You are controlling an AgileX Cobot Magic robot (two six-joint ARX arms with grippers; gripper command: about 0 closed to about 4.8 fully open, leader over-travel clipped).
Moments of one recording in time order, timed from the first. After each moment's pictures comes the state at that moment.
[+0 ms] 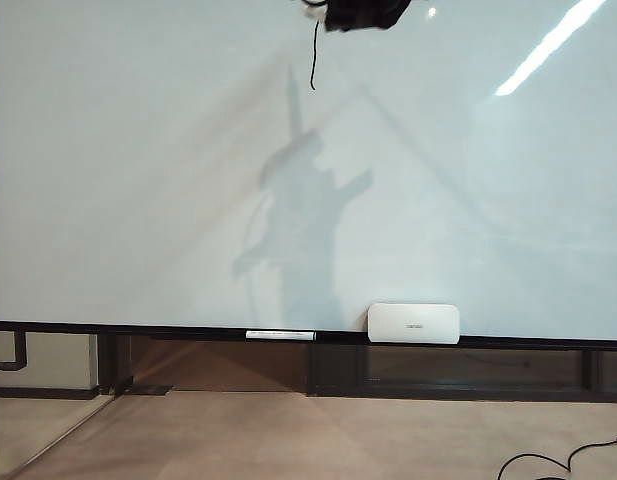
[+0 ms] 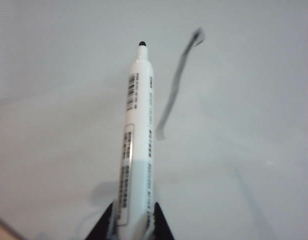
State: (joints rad) left arm -0.33 0.33 0.57 -0.15 0.29 0.19; right arm 0.53 1.78 1.62 0.20 0.14 -0.16
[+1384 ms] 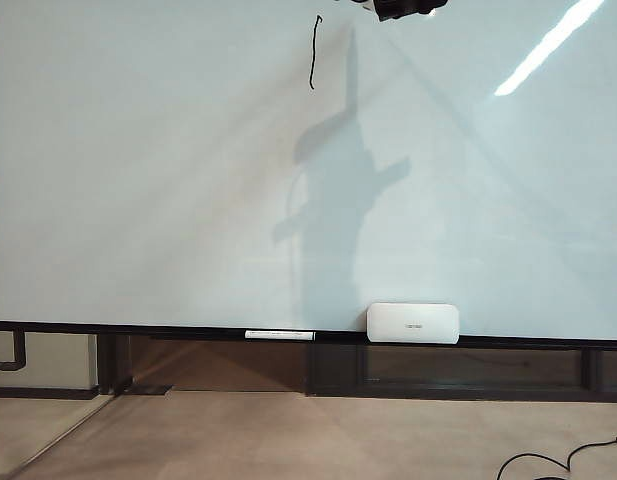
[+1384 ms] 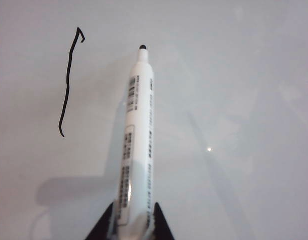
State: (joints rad) left arm -0.33 0.33 0.57 -0.13 0.31 0.19; right arm 0.48 1.74 1.62 0.18 0.32 -0.23
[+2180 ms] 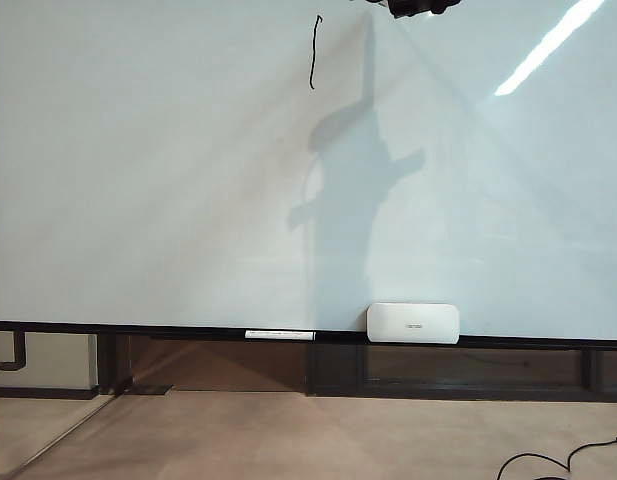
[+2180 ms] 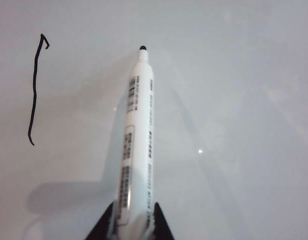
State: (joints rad) left arm -0.33 0.33 0.57 -0.13 0.31 0.19; right arm 0.44 1.74 1.62 0.20 0.32 -0.23
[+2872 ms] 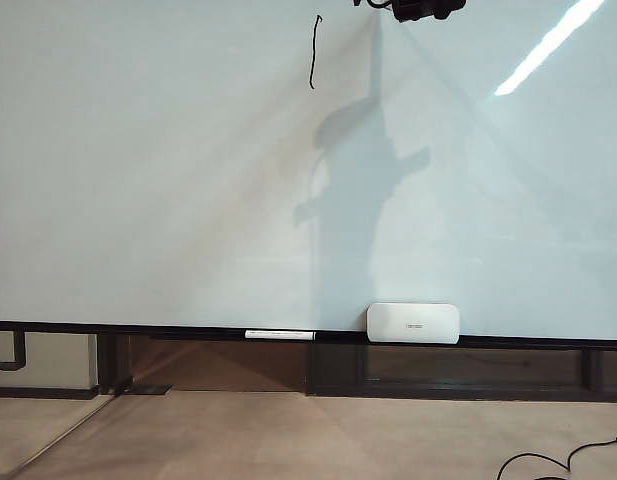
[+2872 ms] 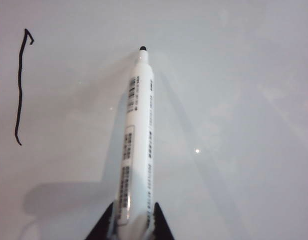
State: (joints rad) left arm -0.33 0.34 0.57 -0.13 0.31 0.19; right arm 0.43 1.75 1.62 0.22 0.32 -0.23
